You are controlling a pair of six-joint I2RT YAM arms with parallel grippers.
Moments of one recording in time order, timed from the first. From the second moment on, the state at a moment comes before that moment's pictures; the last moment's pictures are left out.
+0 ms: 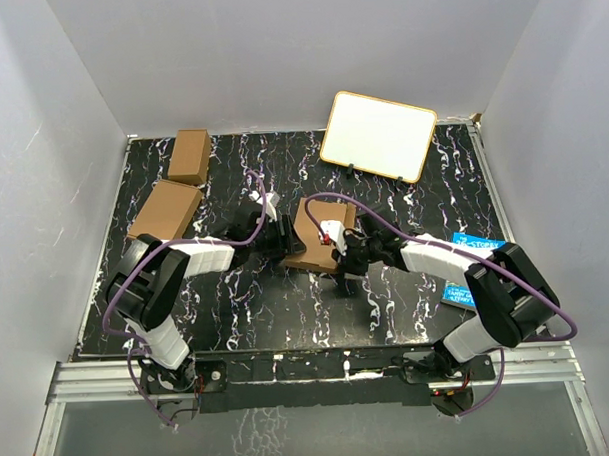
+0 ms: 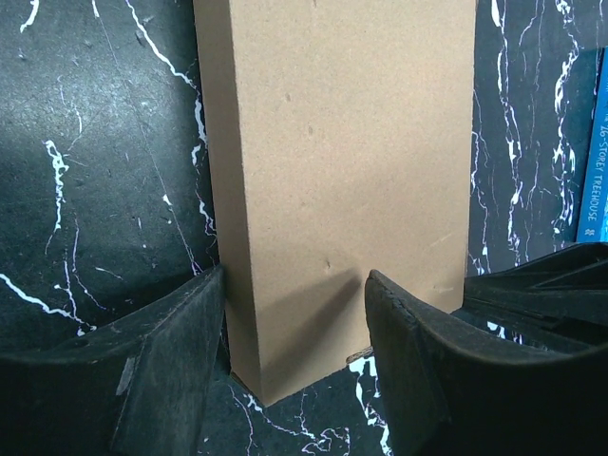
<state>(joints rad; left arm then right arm) -0.54 1.71 0.76 0.25 0.32 -0.59 0.53 1.48 0.71 -0.13 -0.55 -0.60</state>
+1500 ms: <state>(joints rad) -0.55 1.75 0.81 0.23 0.33 -0.60 0.27 1.57 0.75 -0.23 -0.68 -0.51</state>
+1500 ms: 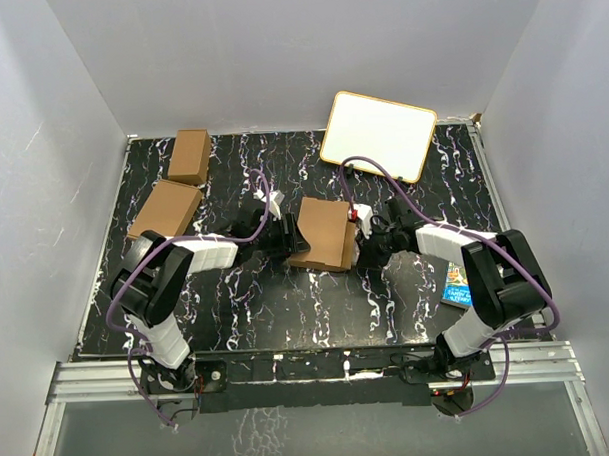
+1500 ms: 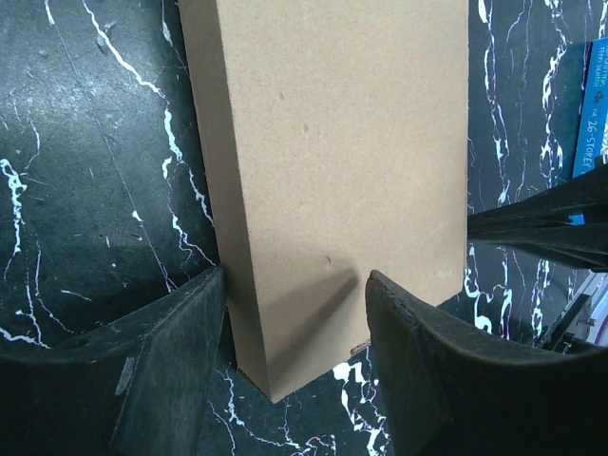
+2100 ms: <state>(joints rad) -0.55 1.76 0.82 0.22 0.34 -0.58 0.37 1.58 0.75 -0.16 -0.79 -0.33</state>
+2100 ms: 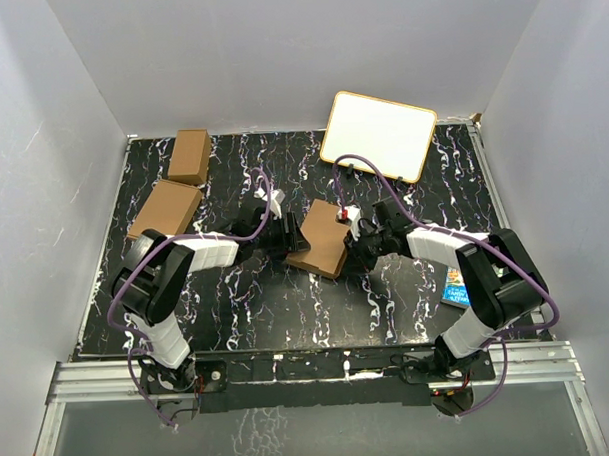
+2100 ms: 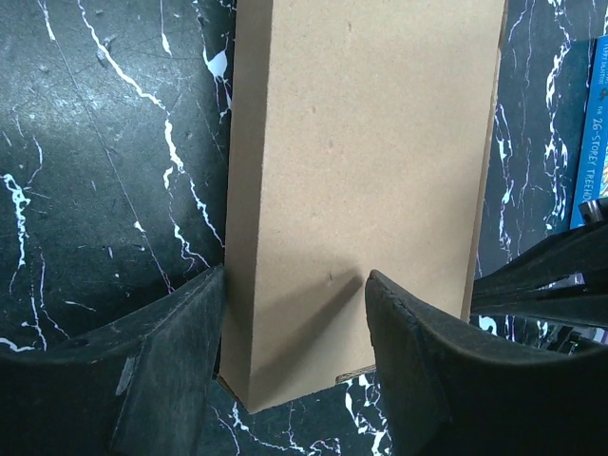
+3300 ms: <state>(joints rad) -0.55 1.36 0.61 -0.04 0.32 -0.44 0.14 1.97 1.33 -0.22 -0.64 -0.59</state>
